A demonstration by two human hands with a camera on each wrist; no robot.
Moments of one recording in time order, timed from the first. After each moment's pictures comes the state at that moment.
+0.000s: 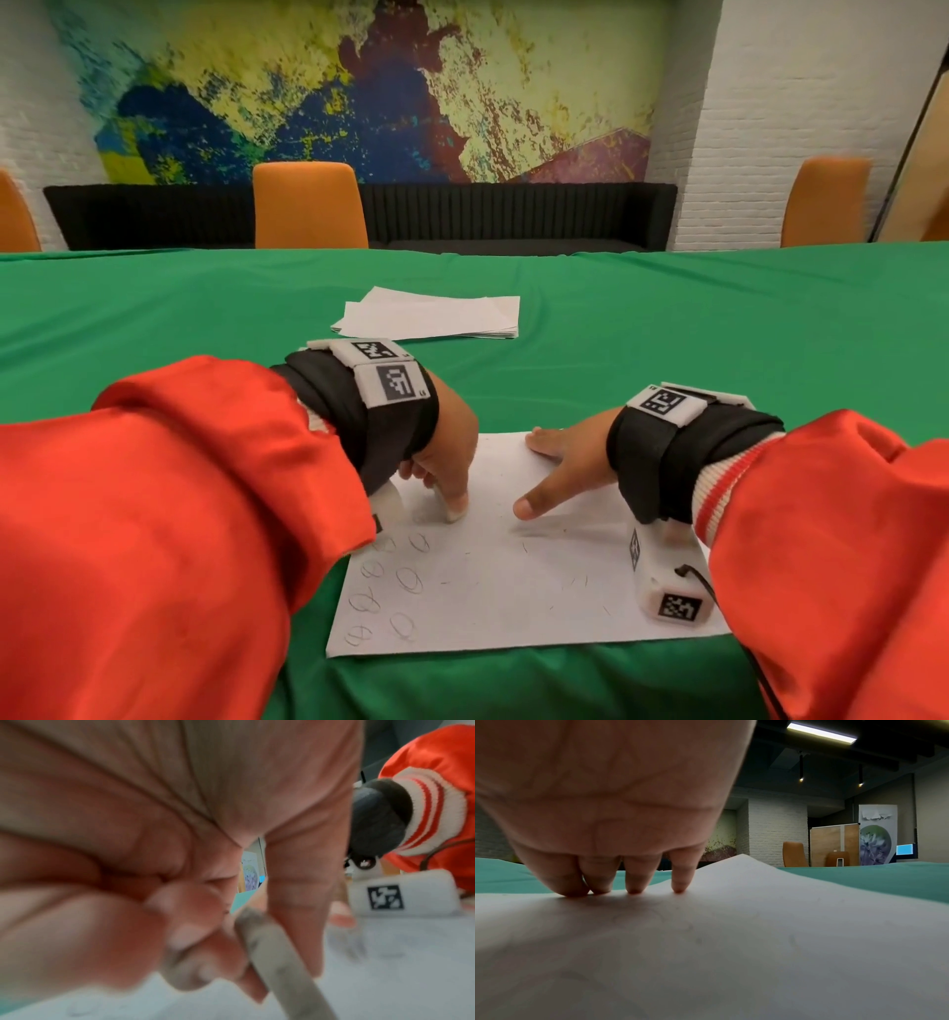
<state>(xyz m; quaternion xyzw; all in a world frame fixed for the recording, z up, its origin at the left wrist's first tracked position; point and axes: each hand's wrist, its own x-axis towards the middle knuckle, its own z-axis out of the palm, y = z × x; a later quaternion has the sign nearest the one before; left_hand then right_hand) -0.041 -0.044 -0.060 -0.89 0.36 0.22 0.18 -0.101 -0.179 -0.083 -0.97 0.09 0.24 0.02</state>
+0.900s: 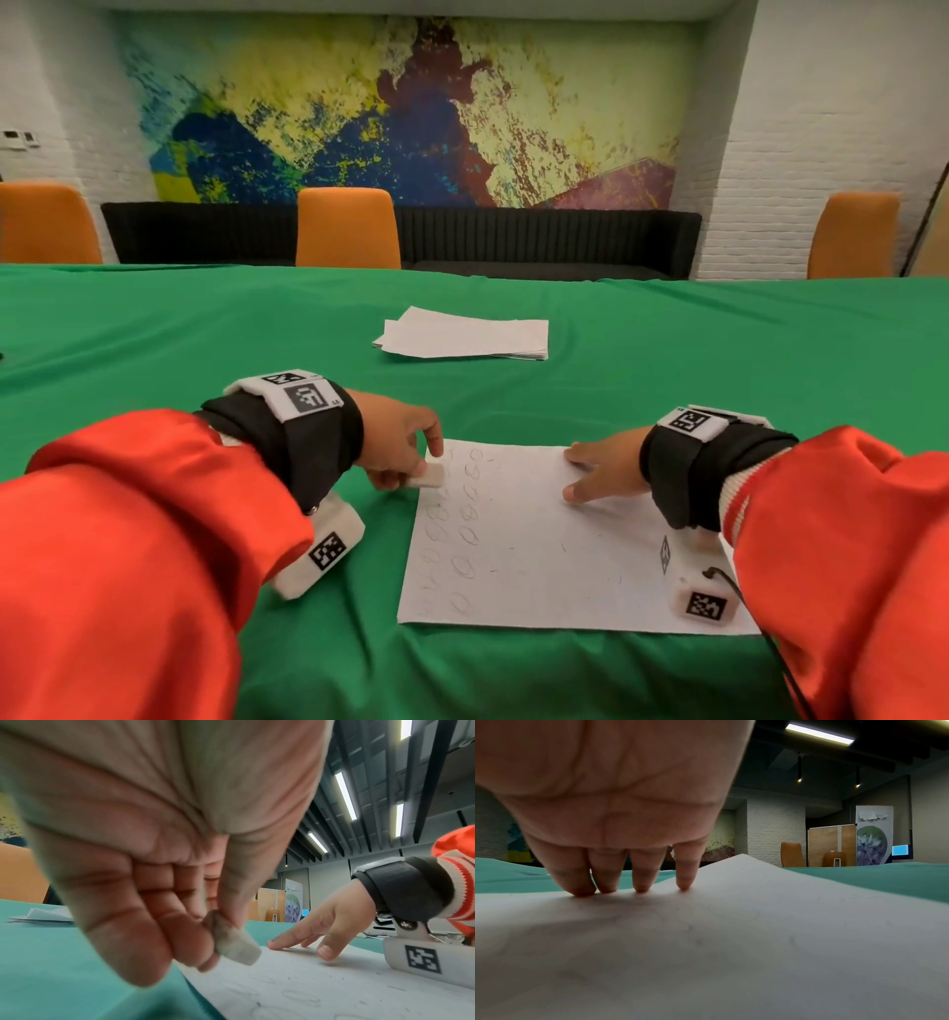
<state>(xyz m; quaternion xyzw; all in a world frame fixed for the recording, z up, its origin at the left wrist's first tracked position) -0.027 0.049 -0.059 -0.93 0.30 0.19 -0.08 -0.108 -0.166 -0.078 -0.97 0.10 0.22 -0.05</state>
